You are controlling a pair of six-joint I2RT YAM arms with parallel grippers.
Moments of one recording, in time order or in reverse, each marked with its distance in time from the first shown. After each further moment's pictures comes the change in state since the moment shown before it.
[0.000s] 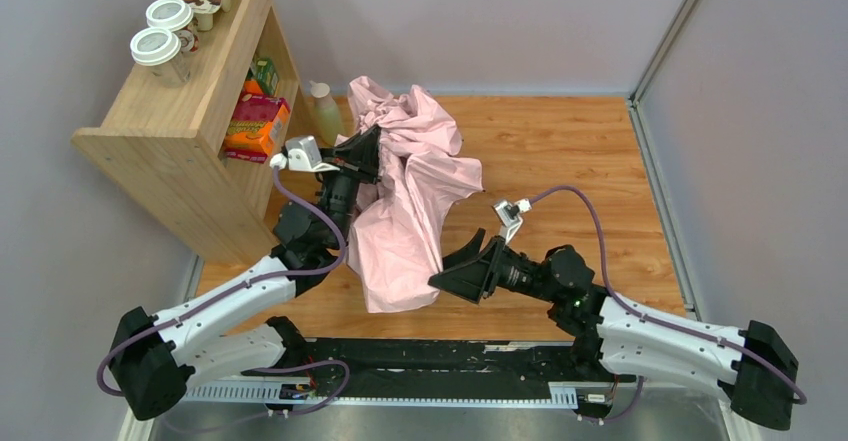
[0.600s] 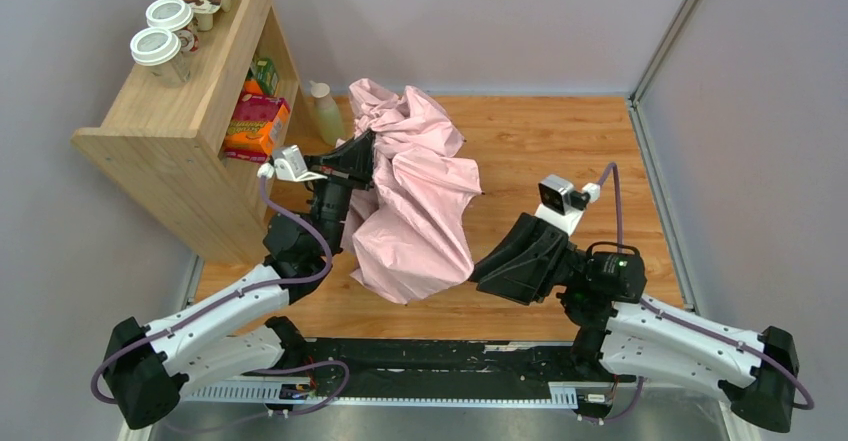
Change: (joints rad) left arm 0.000 -0.065 -0.047 0.026 0.010 -0.087; right arm -0.011 0.043 0.154 0.547 -0.225 0.132
